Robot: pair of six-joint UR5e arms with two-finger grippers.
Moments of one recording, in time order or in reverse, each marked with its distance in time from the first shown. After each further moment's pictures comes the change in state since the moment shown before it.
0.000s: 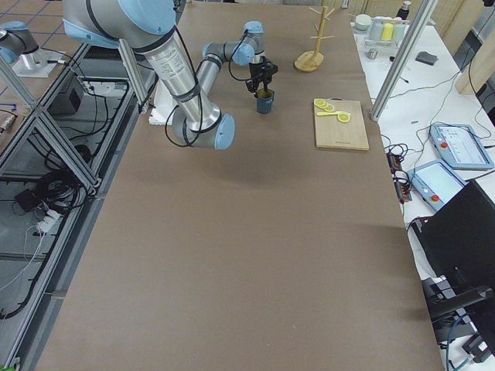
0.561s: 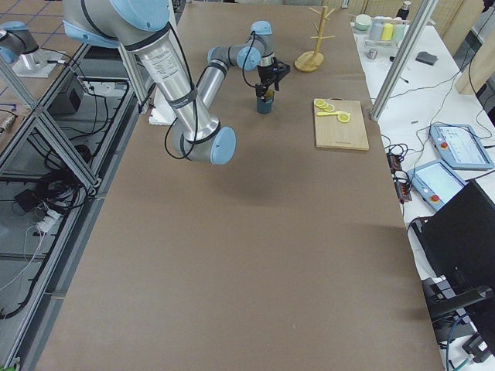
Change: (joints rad) left arm 0.005 -0.004 -0.001 -0.082 -0.078 -0.037; right arm 0.148 -0.154 0.152 0.005 0.081 -0.301
